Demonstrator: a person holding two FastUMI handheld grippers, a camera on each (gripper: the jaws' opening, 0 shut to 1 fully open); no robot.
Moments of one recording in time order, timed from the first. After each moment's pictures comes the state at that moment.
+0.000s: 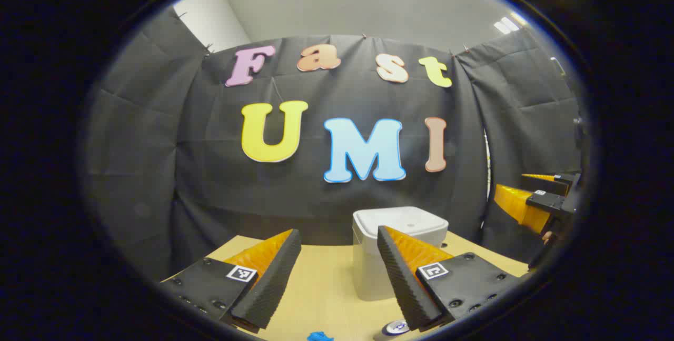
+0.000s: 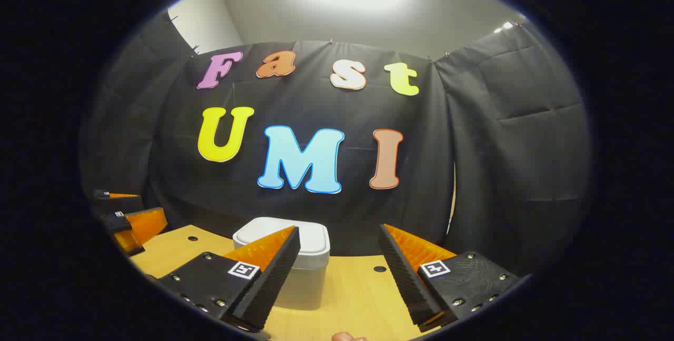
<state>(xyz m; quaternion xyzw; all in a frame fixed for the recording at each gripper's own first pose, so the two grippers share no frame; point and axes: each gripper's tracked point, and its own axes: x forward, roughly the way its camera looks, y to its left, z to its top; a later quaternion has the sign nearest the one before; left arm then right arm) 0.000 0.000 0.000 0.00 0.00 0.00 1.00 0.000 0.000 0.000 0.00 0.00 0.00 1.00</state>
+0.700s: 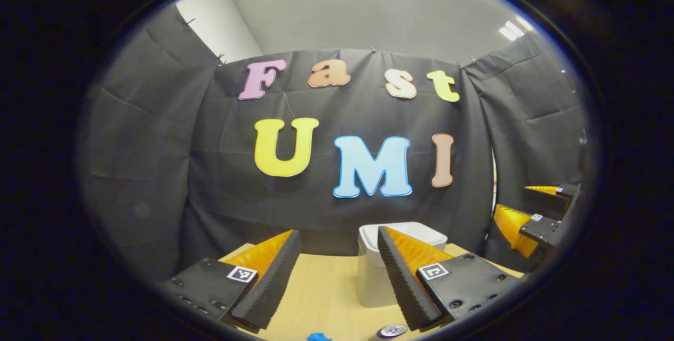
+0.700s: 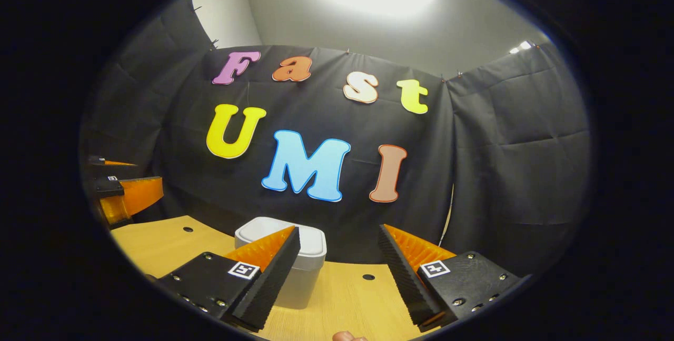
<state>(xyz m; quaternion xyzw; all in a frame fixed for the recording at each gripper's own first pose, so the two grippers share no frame) -0.035 -0.017 0.028 0.00 -0.02 0.00 1.00 -0.032 0.015 0.016 -0.05 -0.03 0.02 1.00</state>
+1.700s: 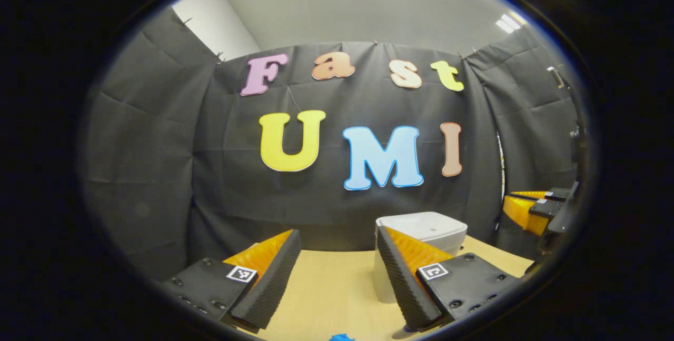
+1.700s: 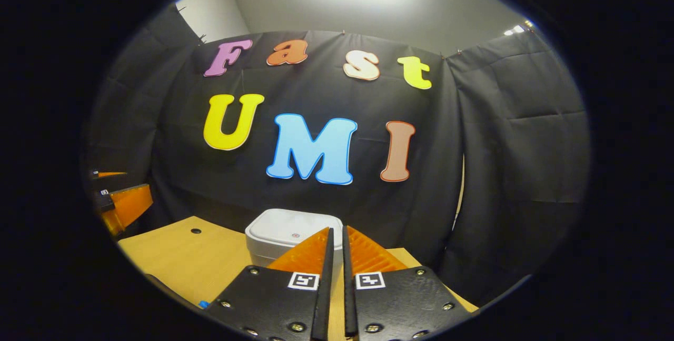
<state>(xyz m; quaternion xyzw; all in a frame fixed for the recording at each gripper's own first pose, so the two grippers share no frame) -0.003 0.040 0.001 0.02 0.00 0.03 1.00 0.008 0.047 -0.005 0.01 0.02 0.02 1.00</state>
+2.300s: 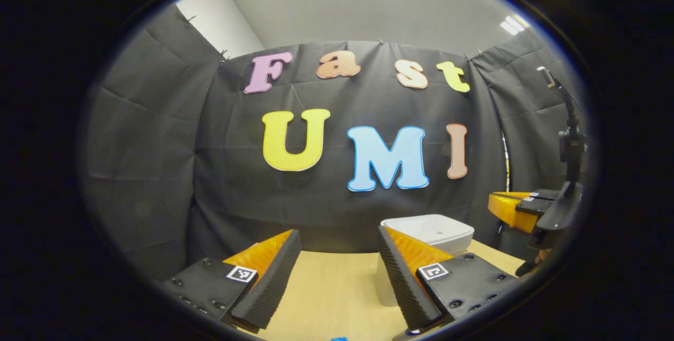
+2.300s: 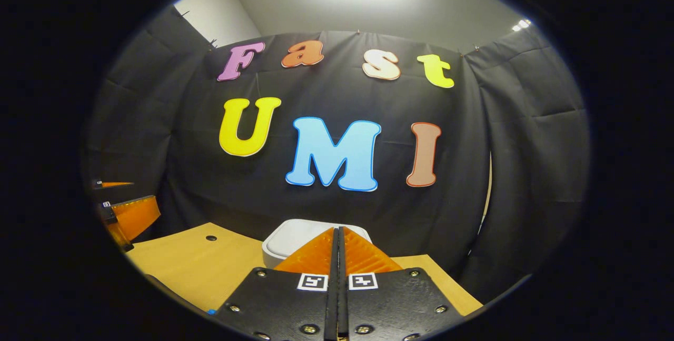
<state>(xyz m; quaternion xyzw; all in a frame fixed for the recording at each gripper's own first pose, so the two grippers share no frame) 0.013 0.044 -0.004 0.01 -0.01 0.03 1.00 0.054 0.088 -0.007 0.00 0.02 0.08 1.00</state>
